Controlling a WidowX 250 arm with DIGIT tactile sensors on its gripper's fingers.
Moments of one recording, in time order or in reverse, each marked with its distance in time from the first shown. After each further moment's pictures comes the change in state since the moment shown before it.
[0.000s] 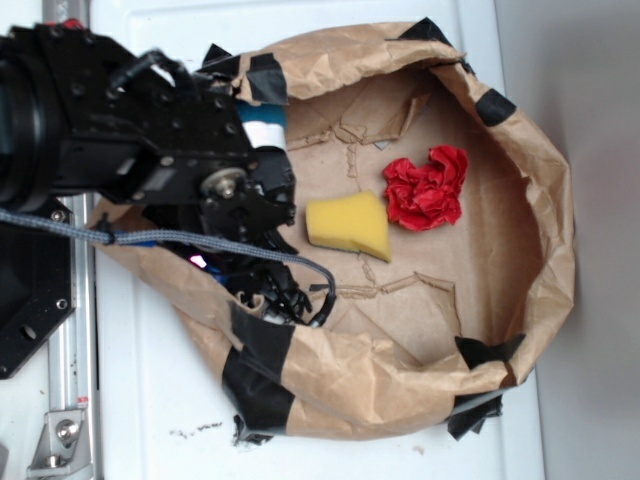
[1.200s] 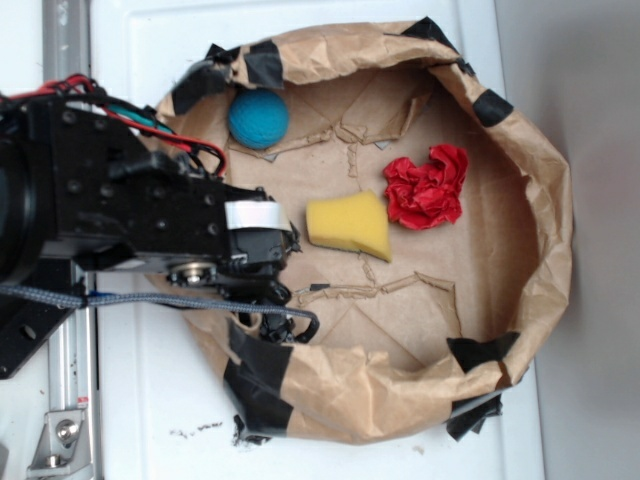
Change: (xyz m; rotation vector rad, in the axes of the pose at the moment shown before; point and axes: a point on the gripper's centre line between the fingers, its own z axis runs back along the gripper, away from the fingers) arm 0.009 -0.004 -0.015 0.055 -0.211 -0.289
